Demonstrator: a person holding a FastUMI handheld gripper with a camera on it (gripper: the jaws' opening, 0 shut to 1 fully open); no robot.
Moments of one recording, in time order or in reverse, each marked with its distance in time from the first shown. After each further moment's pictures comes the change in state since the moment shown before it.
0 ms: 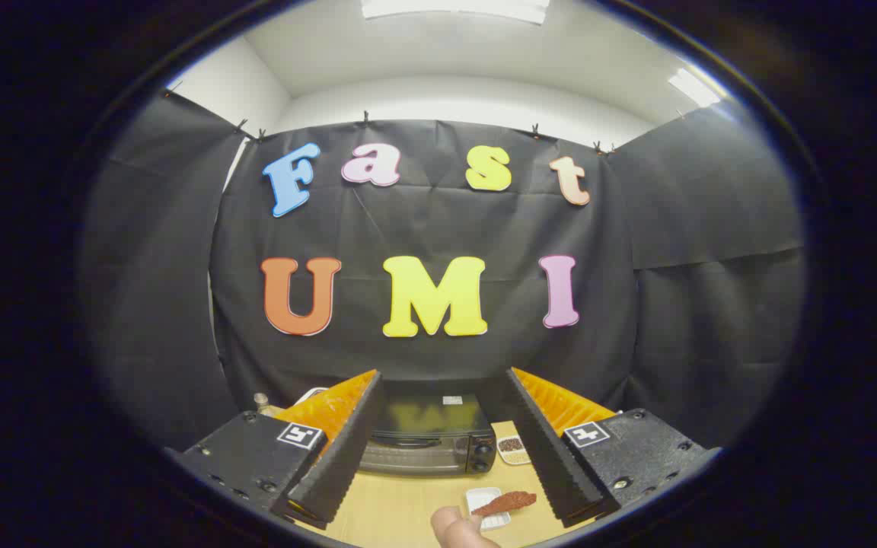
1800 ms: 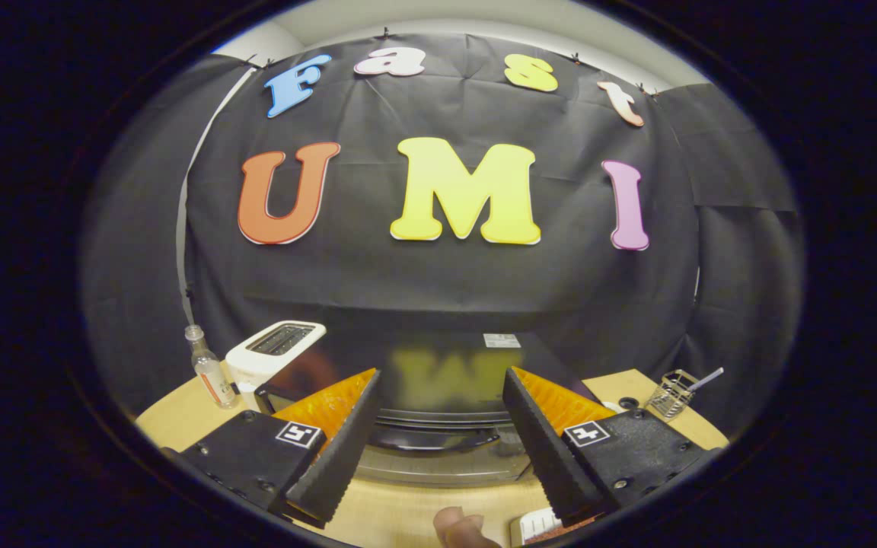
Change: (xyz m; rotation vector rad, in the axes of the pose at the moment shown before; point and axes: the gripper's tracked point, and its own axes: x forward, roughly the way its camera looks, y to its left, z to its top) arm 0.249 0.047 -0.218 -0.057 0.239 0.065
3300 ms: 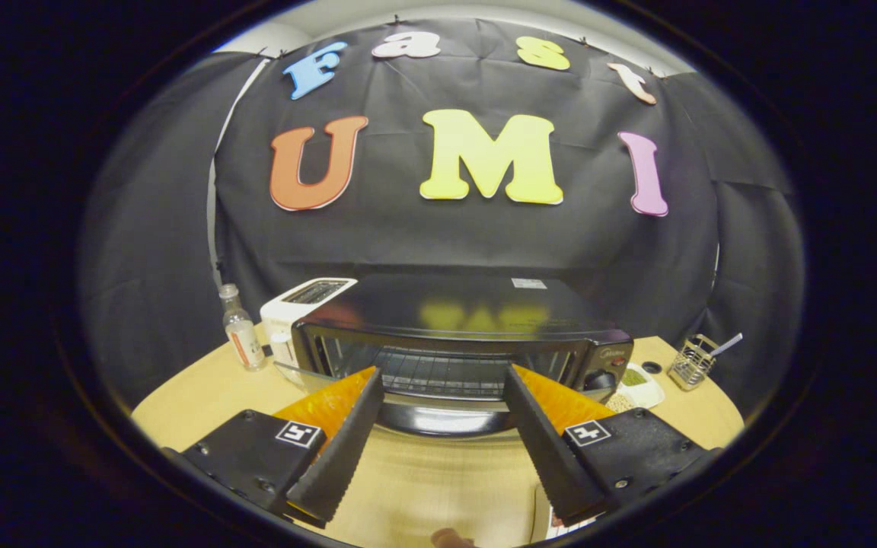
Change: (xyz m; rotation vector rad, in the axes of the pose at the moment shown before) arm -0.060 0.015 -0.073 -0.012 0.084 0.077
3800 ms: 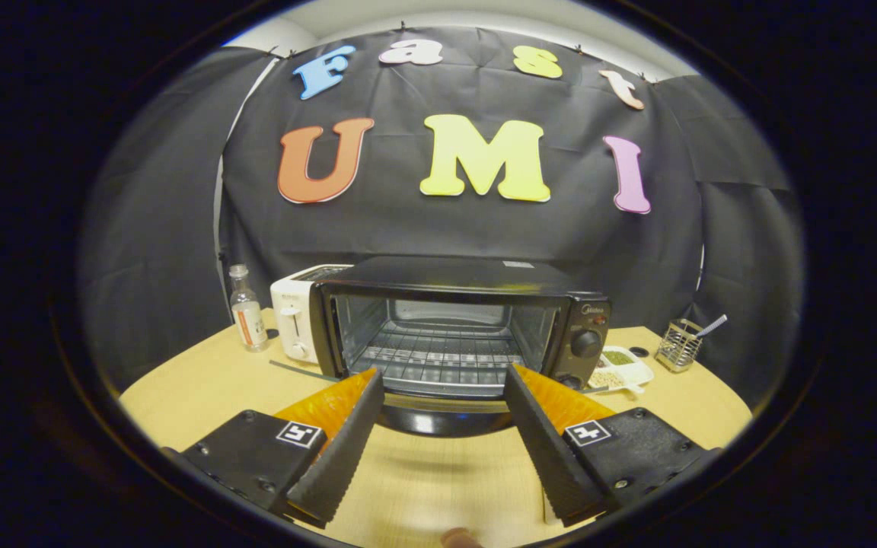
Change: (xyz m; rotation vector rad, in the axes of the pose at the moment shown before) arm -0.038 0.006 -0.046 0.004 -0.042 -0.035
